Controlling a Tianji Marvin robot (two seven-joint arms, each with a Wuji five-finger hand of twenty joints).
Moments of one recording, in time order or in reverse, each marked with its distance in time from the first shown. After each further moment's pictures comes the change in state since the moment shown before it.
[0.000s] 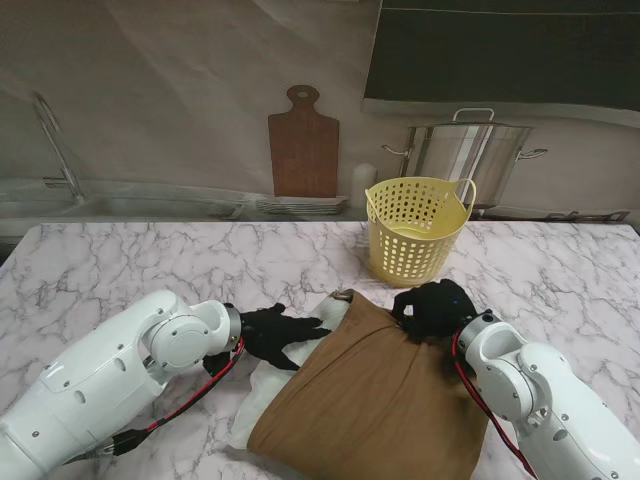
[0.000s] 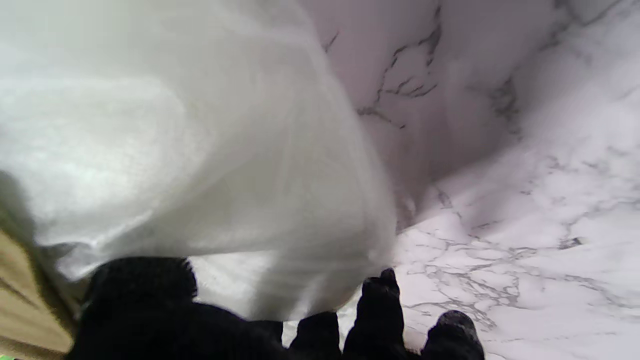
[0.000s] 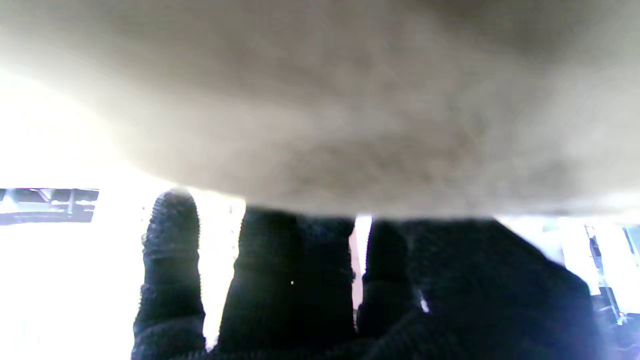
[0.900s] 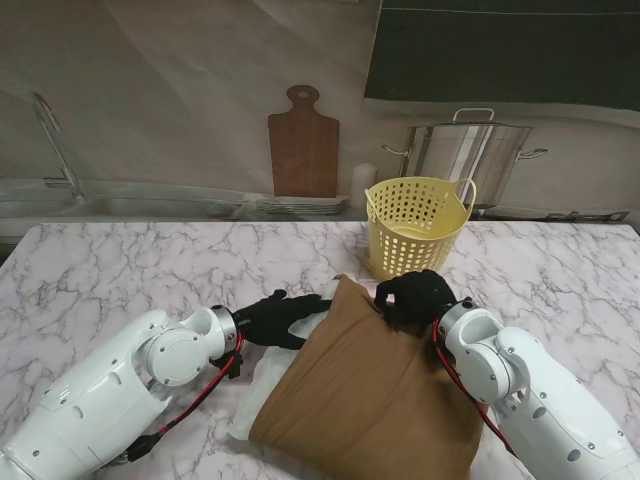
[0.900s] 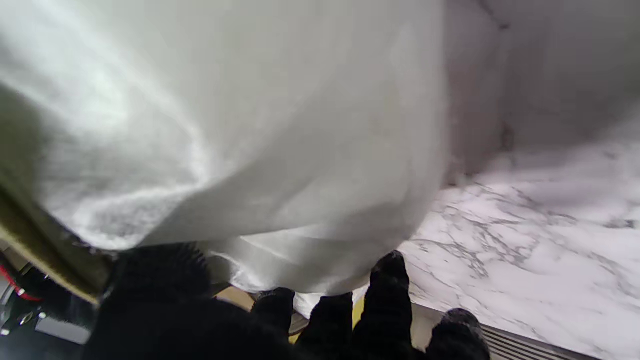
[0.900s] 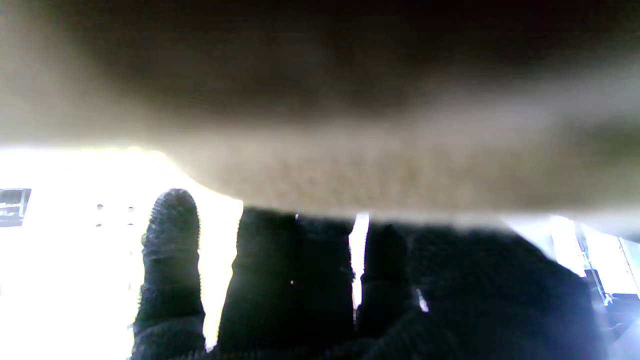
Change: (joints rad) left arm 0.114 -0.049 -0.107 0.040 -0.133 0.012 0.270; right arm 0.123 0.003 -0.132 0.067 0.079 0.051 -0.021; left_hand 0.039 0.016 0.000 0.000 0.046 0.031 0.072 -0.024 0.076 0.095 0.063 0.016 0.045 0.028 0.058 -0.005 0.001 -0.010 0.000 0.001; right_hand 0.001 -0.003 0.000 0.018 -0.005 0.015 0.004 0.000 0.000 -0.004 -0.026 -0.014 0.000 0.015 0.034 0.013 -0.003 0.000 0.000 0.014
